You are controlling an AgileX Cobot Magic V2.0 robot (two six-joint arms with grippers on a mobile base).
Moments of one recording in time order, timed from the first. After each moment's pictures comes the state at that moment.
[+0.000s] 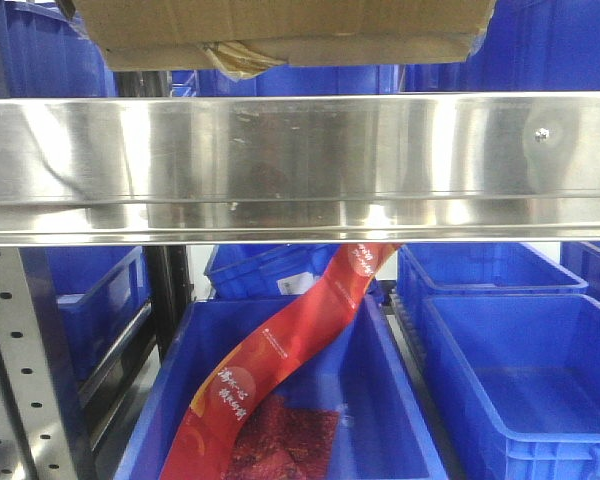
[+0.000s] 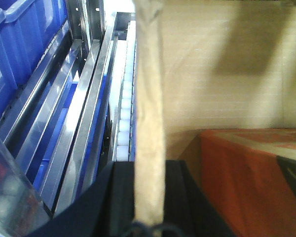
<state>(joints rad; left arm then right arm) -0.39 1.64 -1.96 0.47 0.96 -0.55 0.27 1.52 -1.67 -0.38 0.55 0.53</state>
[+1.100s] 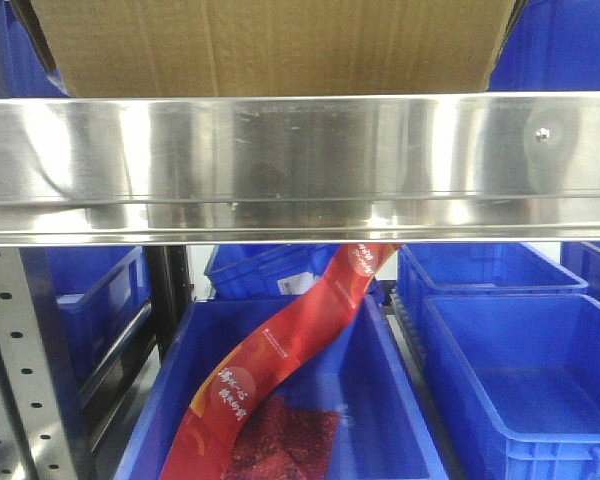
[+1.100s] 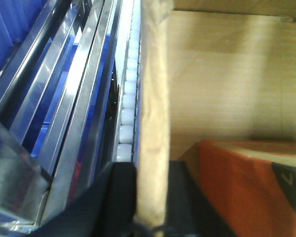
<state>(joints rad) -0.39 1.69 -1.94 0.44 1.02 -0.55 0.27 1.58 -1.68 -0.25 0.73 0.53</state>
